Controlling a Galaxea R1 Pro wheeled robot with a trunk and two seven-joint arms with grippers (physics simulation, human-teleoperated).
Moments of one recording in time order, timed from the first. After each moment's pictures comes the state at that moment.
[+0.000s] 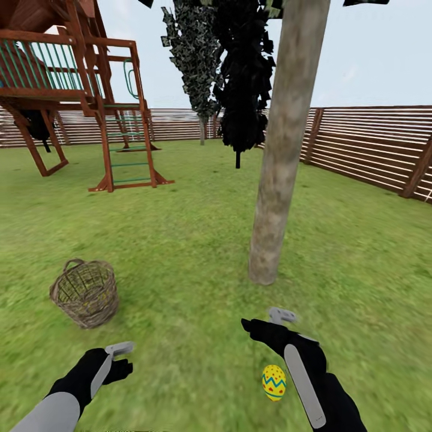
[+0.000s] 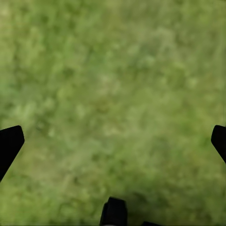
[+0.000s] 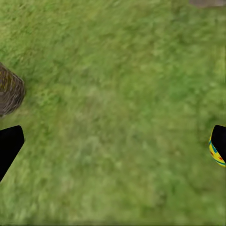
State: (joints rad) left arm -0.61 0.10 0.20 -0.45 0.00 0.60 0.05; right arm -0.29 0.09 0.11 -1.43 -0.41 0.74 -0.18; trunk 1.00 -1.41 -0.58
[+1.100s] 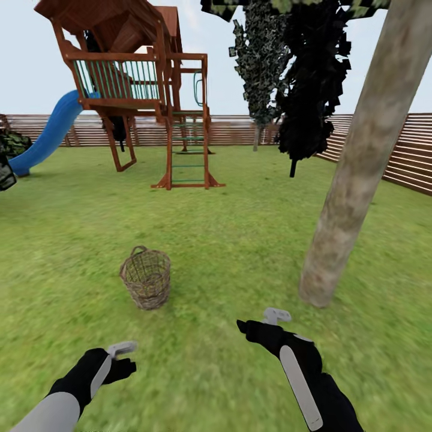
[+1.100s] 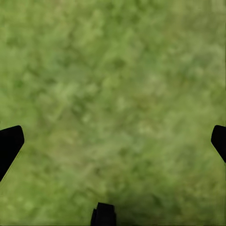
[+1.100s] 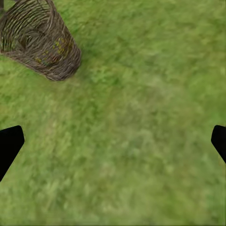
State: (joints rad) left arm -0.61 0.10 0.20 -0.45 0.00 0.60 -0.01; right arm -0.29 0.09 0.15 -1.43 -0.41 0.74 -0.18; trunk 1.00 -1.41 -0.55
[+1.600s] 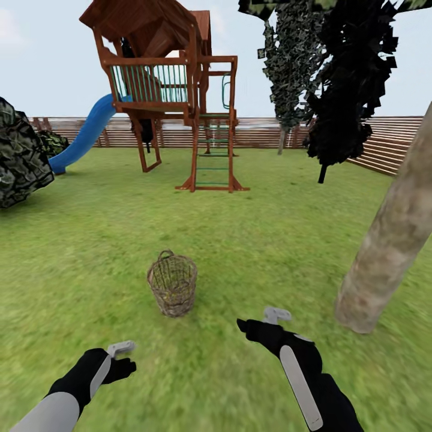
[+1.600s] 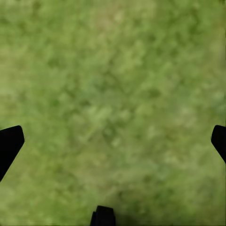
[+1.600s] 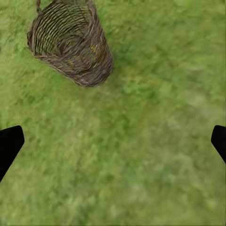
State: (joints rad) left arm -0.61 0.11 0.20 -0.45 0.00 0.59 -0.02; right arm -0.29 0.09 0.15 -1.44 -0.41 0.73 -0.18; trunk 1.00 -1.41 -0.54
